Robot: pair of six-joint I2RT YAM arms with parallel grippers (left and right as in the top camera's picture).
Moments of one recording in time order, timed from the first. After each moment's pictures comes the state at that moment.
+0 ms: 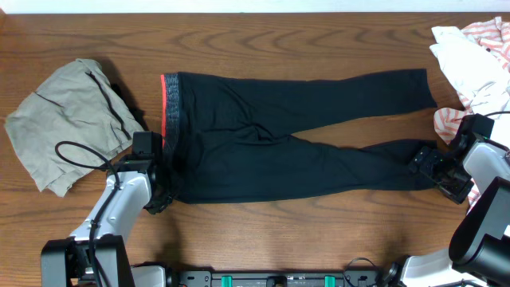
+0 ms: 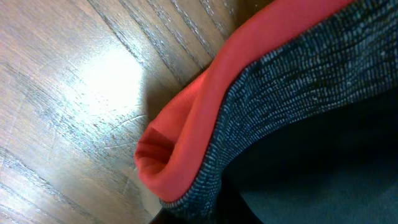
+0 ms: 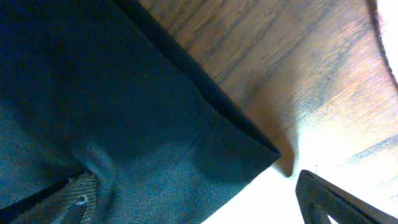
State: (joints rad) left arm 0.05 1.43 0.63 -0.67 0.02 -0.78; right arm -0.46 1.70 0.89 -0.69 0.06 0.29
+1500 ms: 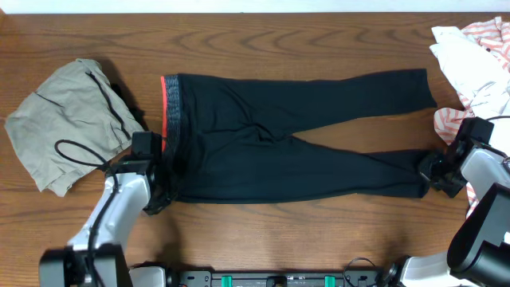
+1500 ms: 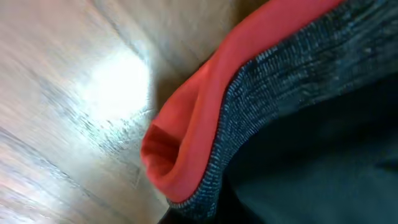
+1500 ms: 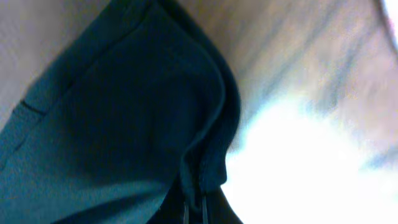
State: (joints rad) left arm 0.05 1.39 0.63 -0.71 0.00 -0.71; right arm -0.46 1.66 0.84 -0.63 0.03 0.36
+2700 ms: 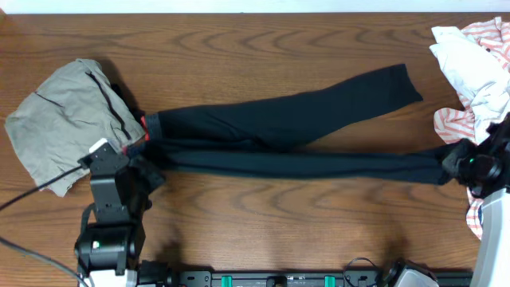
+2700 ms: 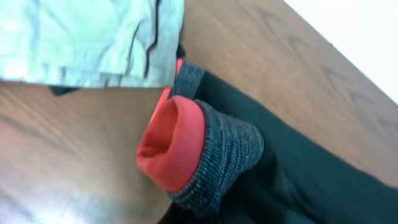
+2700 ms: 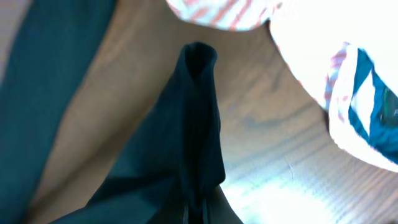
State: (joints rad) left arm 0.05 0.72 0.65 -0.64 -0.09 -0.63; right arm -0.46 1.17 1.05 -0.99 -0.05 0.33
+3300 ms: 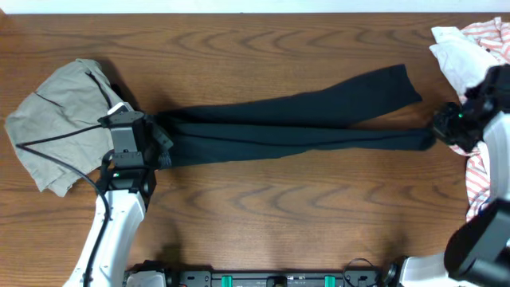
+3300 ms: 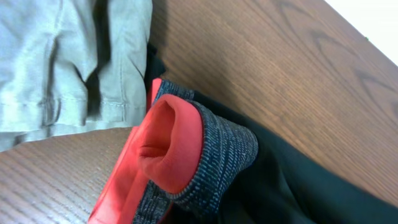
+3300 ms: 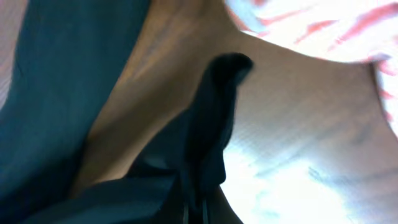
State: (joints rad) left arm 0.05 1.21 0.65 -0.20 -0.09 -0.61; right arm -0.38 1.65 1.30 -0.95 -0.15 0.33
